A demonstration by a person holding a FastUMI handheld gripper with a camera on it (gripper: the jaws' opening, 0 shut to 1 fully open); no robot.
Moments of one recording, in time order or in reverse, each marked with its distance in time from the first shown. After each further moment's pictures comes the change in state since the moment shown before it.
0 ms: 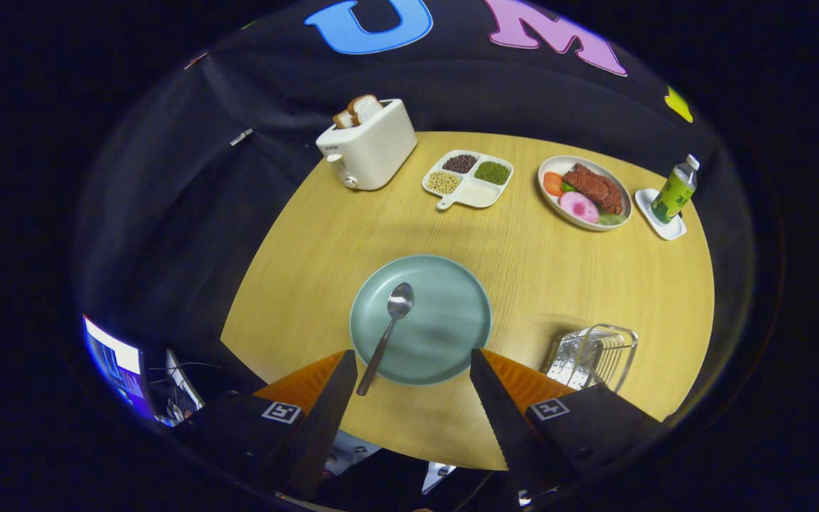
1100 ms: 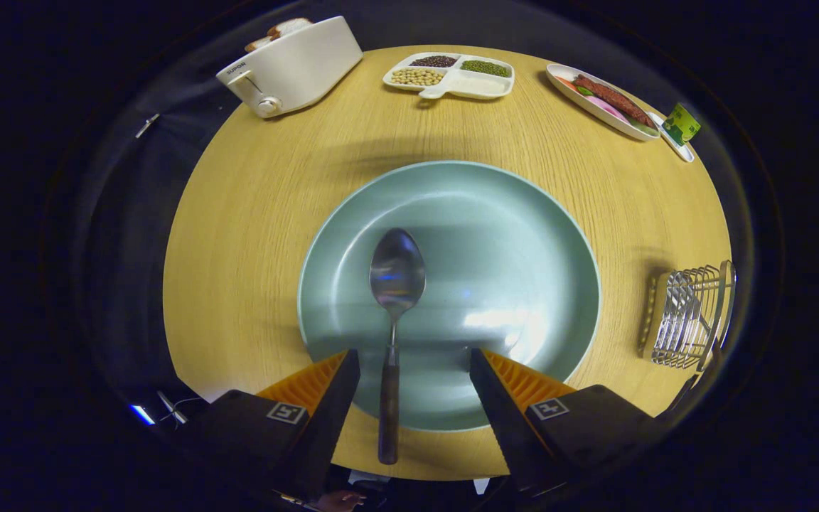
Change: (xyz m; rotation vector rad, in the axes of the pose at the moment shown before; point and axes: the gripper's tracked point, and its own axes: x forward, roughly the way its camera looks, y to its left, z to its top) arm 0.148 0.016 -0.056 0.196 0.234 -0.192
